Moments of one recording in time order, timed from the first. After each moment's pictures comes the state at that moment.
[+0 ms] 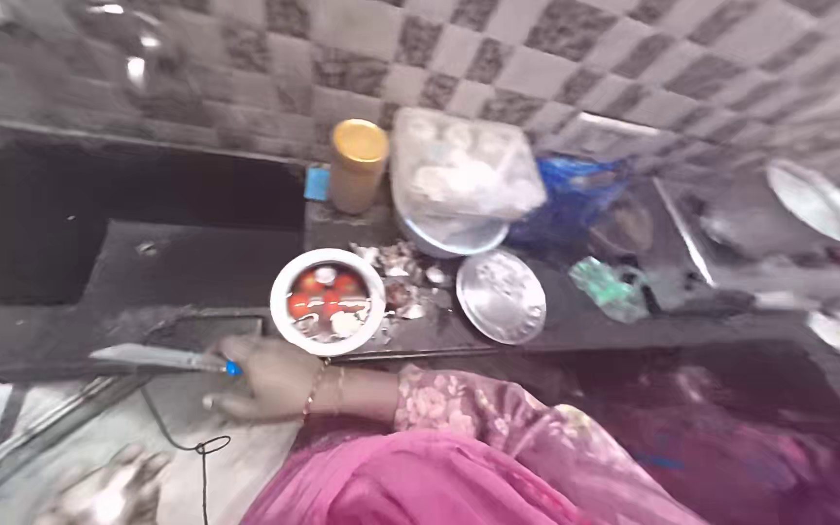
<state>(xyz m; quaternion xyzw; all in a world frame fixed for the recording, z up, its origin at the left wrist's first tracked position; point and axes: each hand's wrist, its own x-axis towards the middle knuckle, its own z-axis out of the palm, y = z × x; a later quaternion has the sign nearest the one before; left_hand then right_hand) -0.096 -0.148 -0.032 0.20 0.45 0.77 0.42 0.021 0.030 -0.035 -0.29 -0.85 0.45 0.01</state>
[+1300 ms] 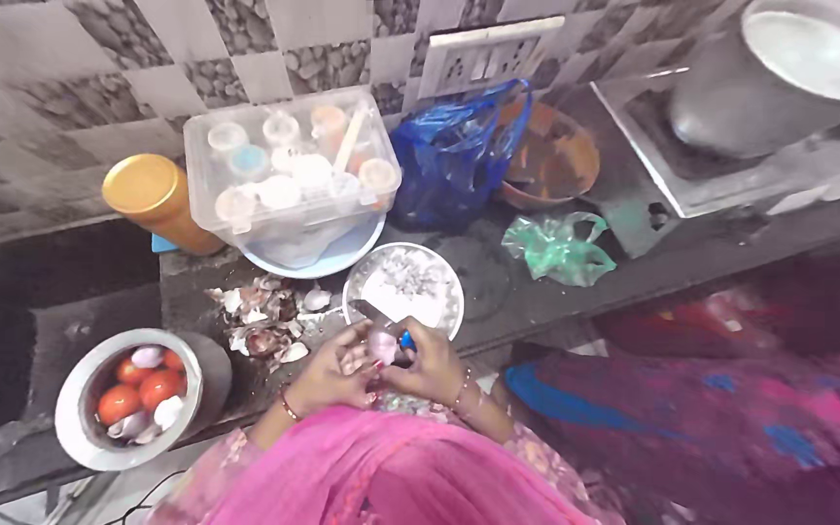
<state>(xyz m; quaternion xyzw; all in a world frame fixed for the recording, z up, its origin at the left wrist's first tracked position) 0.226 0.090 -0.076 0.48 0.25 0.37 0.75 0.428 0.070 -0.083 -0.51 -0.73 0.27 0.35</state>
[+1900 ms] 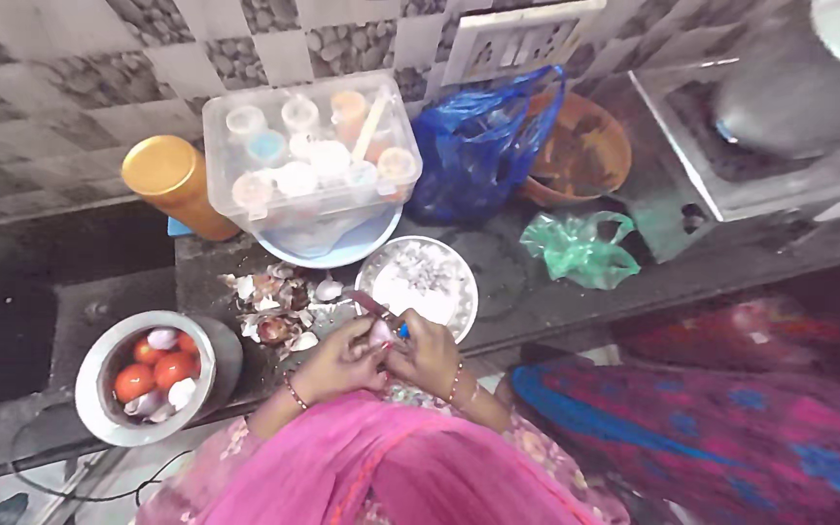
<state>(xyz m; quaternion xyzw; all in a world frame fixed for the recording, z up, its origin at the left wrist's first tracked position) 0.220 0.096 -0.059 0.63 0.40 0.27 0.61 0.410 0.076 -0.090 -0.54 -0.76 0.19 0.30</state>
